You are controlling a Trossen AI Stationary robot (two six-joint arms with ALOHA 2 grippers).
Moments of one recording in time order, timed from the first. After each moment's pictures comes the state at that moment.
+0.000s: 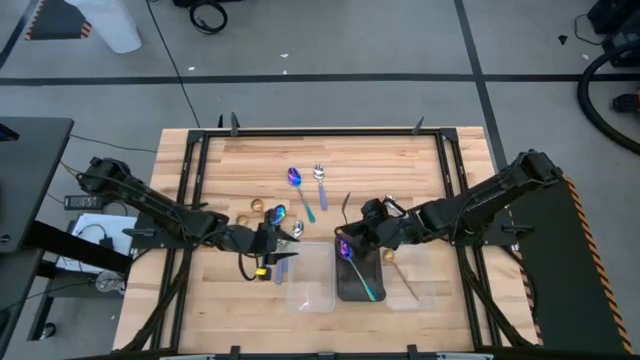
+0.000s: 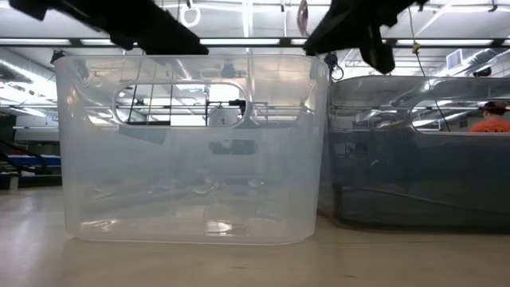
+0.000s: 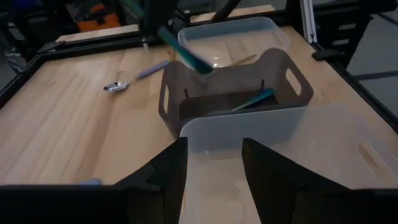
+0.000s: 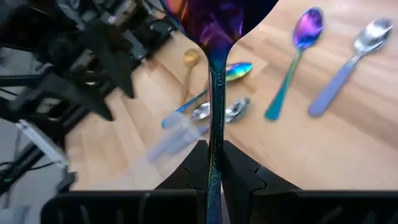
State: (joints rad) left arm -0.41 1.29 0.60 0.30 -0.37 -0.04; right arm 0.36 1.39 0.93 -0.17 0.51 0.96
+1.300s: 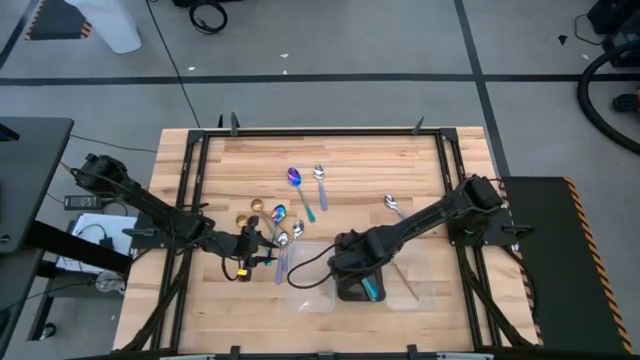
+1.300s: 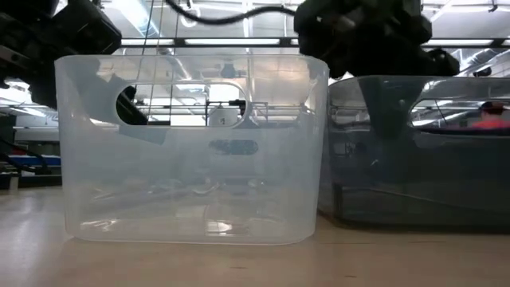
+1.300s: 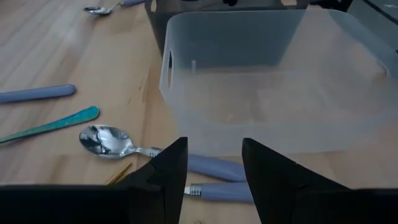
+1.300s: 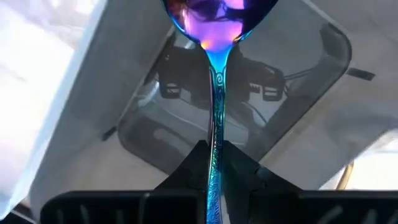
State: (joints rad) left arm -0.46 1.20 0.29 0.42 -0.37 -0.20; right arm 0.37 1.94 1.49 -1.01 -0.04 1.38
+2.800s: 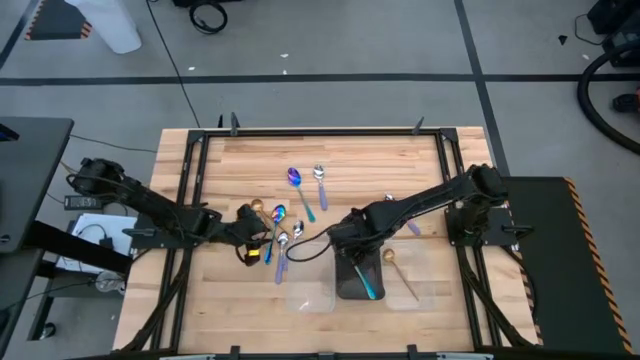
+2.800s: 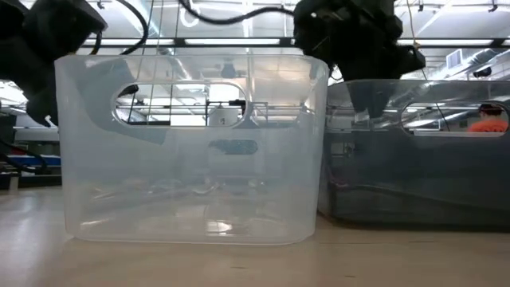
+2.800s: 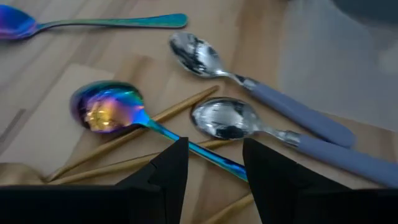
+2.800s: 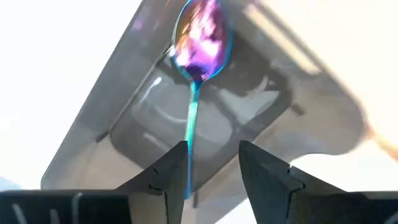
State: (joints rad) left arm -0.30 1.20 0.29 0.16 -0.38 -0.45; right arm 0.25 1.83 1.49 -1.11 -0.06 1.18
